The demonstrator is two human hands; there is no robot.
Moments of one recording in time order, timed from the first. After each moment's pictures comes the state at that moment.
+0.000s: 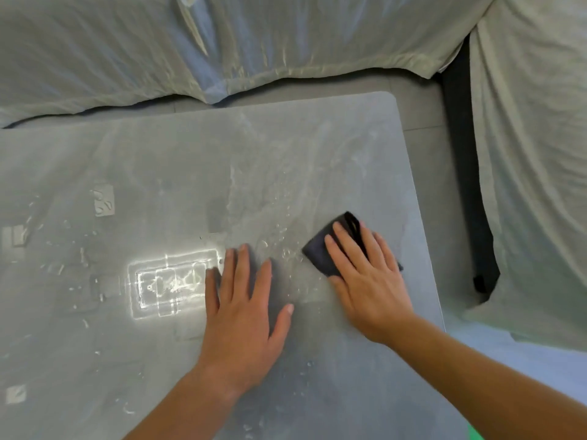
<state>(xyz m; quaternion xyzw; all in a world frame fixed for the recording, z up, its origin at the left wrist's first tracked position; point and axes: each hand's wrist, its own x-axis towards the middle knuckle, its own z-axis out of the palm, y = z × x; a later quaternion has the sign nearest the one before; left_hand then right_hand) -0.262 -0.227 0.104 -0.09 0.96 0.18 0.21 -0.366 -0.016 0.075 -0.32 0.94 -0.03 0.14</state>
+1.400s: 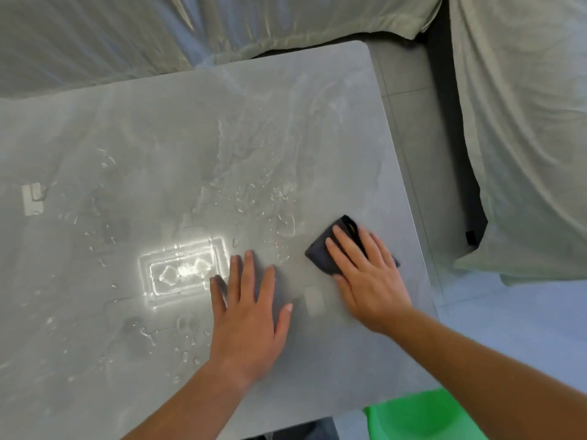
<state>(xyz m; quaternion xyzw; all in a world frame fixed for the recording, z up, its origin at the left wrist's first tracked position) -0.167 -0.184 0.114 -0.06 0.95 0.10 0.28 -0.267 0.038 0.074 -0.31 0.94 -0.06 0.13</state>
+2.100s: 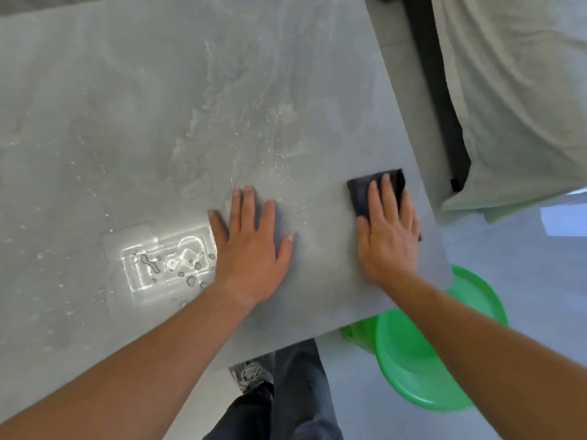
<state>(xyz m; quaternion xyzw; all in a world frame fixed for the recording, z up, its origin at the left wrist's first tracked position) -0.136 -0.194 0.097 -0.03 0.96 0.14 0.23 -0.176 0.041 0.071 -0.02 0.99 -0.08 0.09</state>
